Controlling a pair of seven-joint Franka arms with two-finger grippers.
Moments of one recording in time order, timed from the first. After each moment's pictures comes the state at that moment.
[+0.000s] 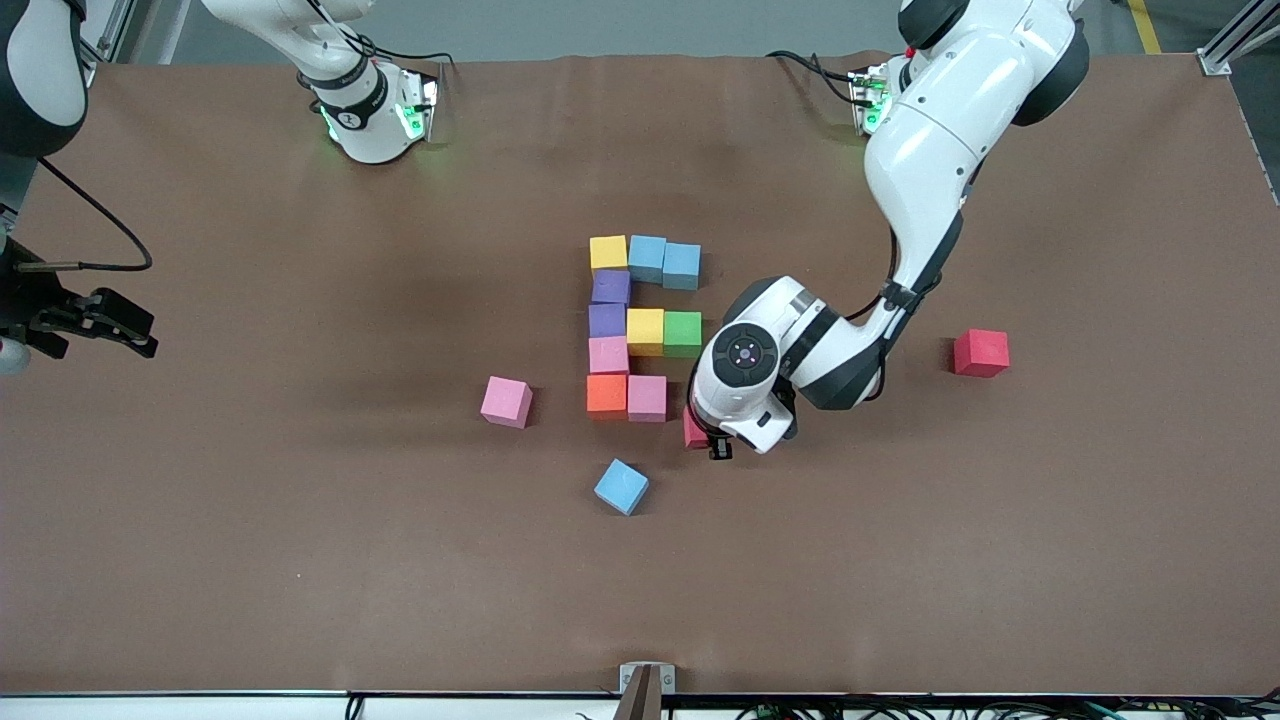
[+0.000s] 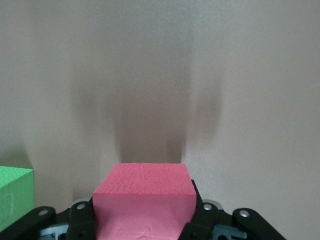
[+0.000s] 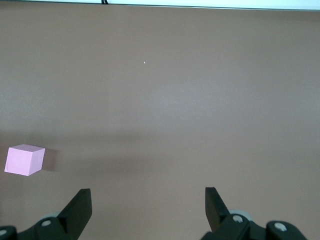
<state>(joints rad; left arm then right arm) -0.34 0.89 -0.38 -1.32 0.31 2.15 -2.40 0.05 0.09 -0.10 -1.60 -0.03 1.80 -0.06</state>
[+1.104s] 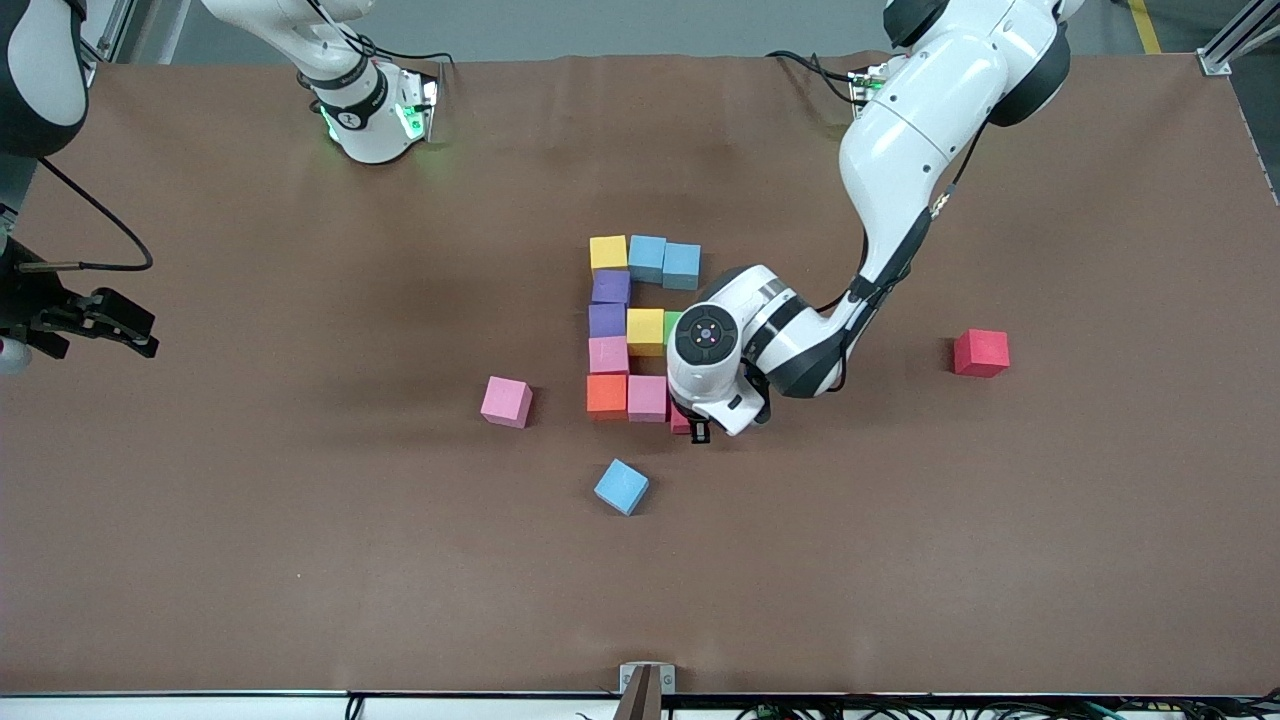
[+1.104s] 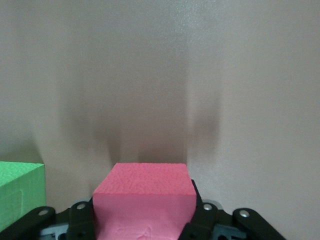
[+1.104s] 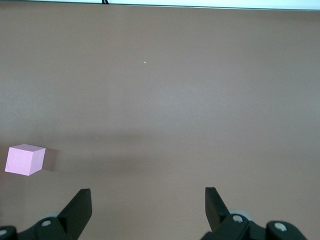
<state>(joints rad) -0.40 0.91 -0.38 -1.34 0.36 2.15 -2.43 0.05 0.09 -0.10 -1.60 -0.03 1.80 -0.06</state>
